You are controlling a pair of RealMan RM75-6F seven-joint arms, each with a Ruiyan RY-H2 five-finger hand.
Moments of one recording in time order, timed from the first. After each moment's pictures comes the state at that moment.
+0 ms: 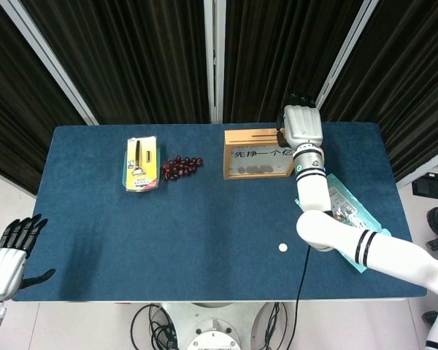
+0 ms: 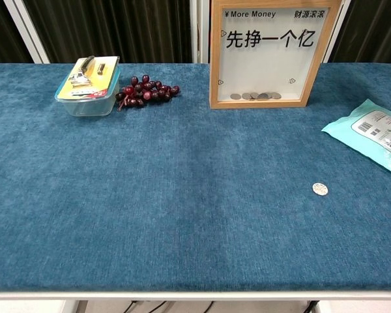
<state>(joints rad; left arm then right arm) -0.07 -1.17 0.03 -1.43 1.64 1.56 -0.14 1.16 -1.34 0.49 -1.49 -0.13 1.05 -0.85</state>
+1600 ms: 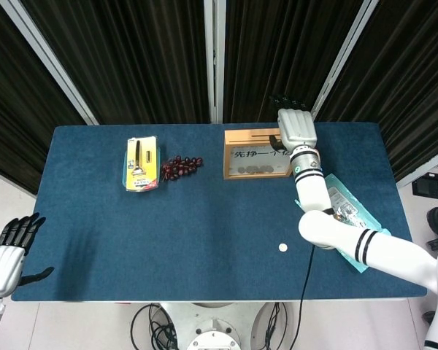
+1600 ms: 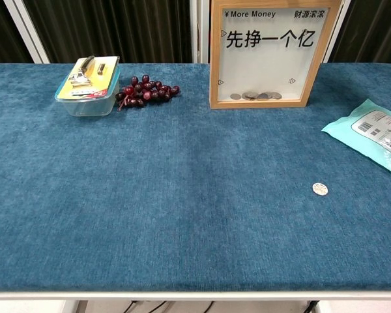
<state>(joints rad) -0.08 -1.18 0.02 -1.39 1.61 1.53 -0.18 1.15 -1.33 0.44 -1.46 -0.23 0.95 -0.69</state>
